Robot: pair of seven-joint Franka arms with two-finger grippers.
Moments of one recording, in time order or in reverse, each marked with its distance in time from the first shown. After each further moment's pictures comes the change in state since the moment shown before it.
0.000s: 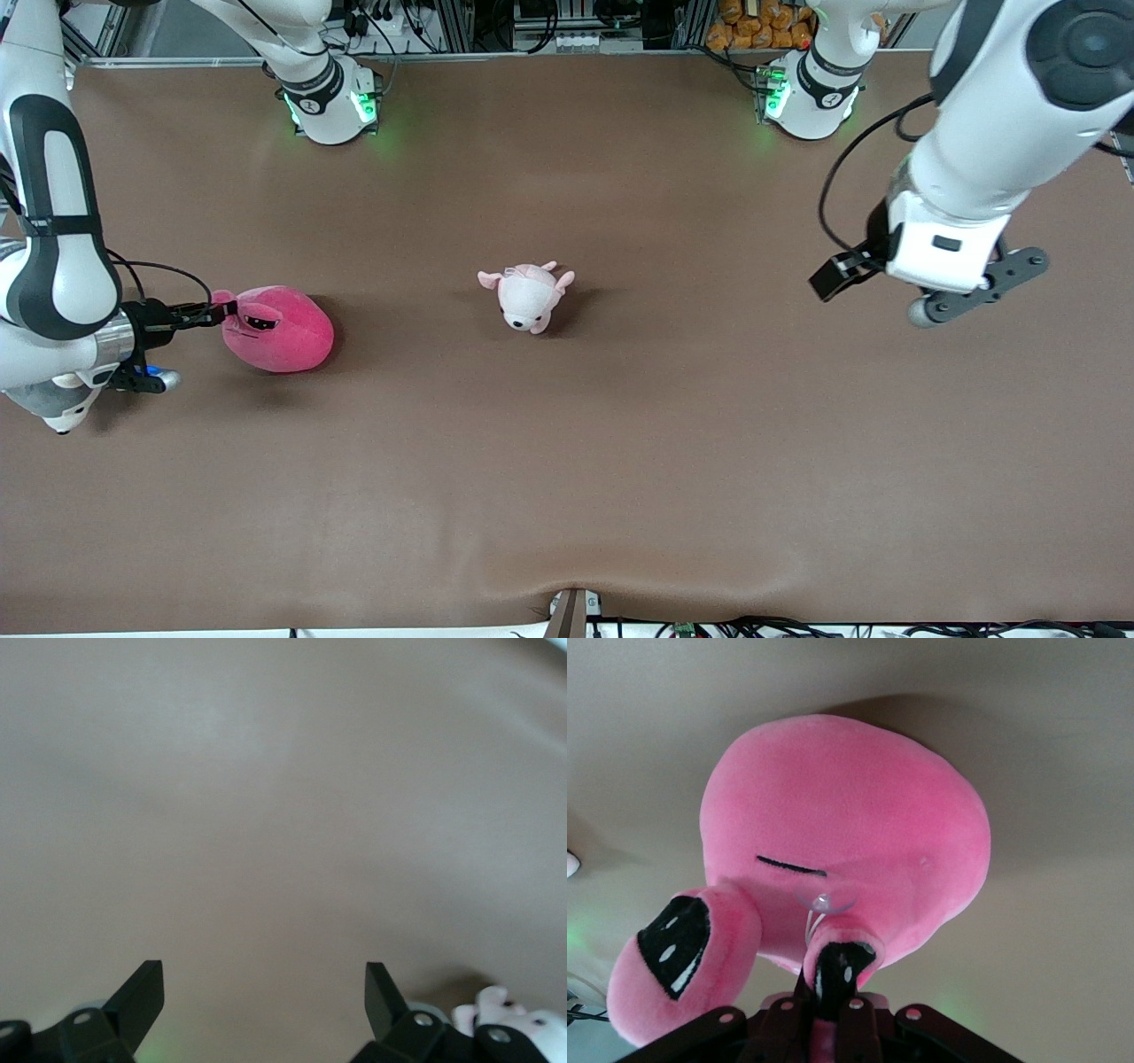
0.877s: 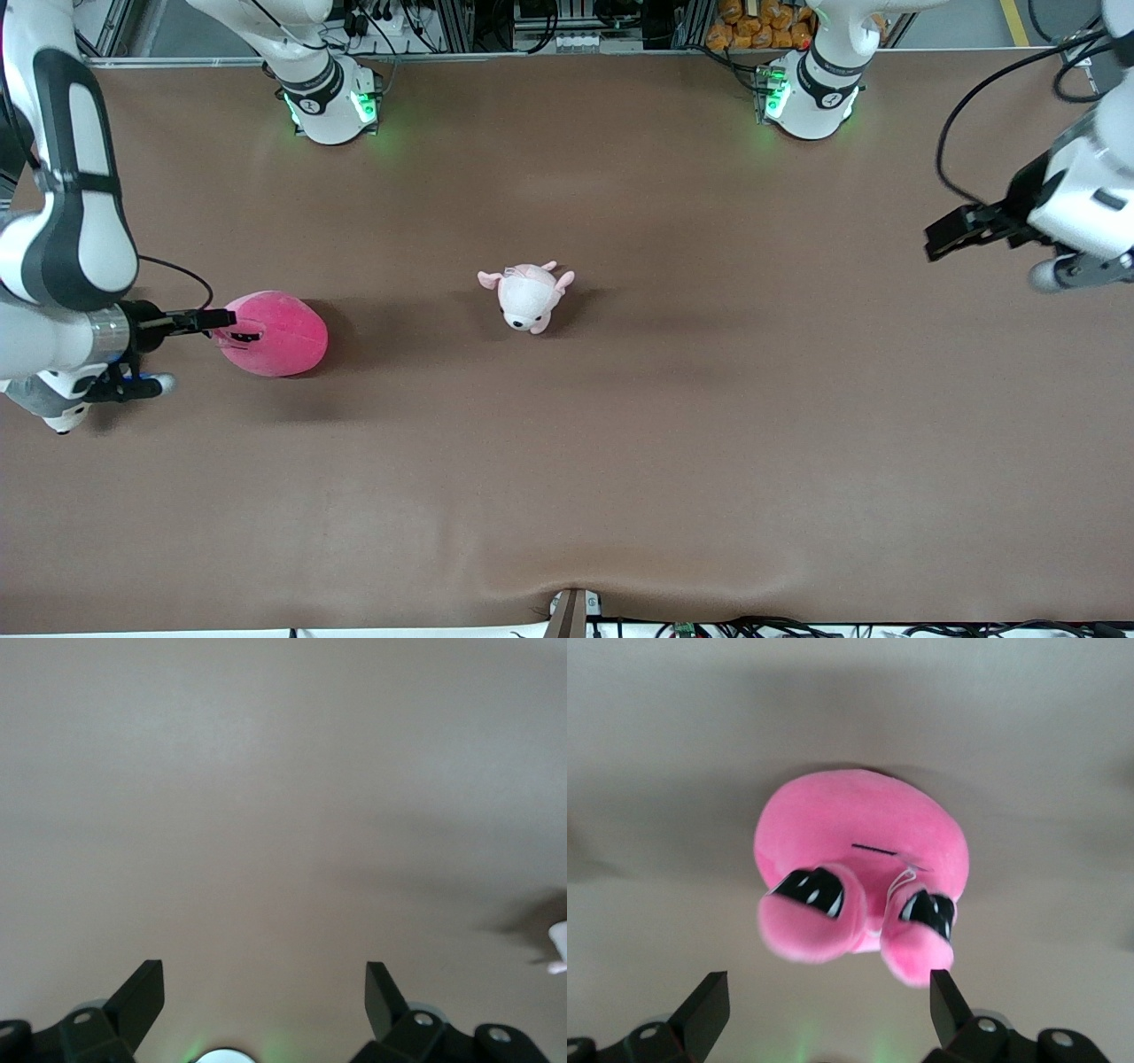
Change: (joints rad) left arm -0.032 -0.143 0.273 -0.076 -0.106 -0.047 0.520; right arm 0.107 -0.132 0.021 0.058 -0.150 0.038 -0.001
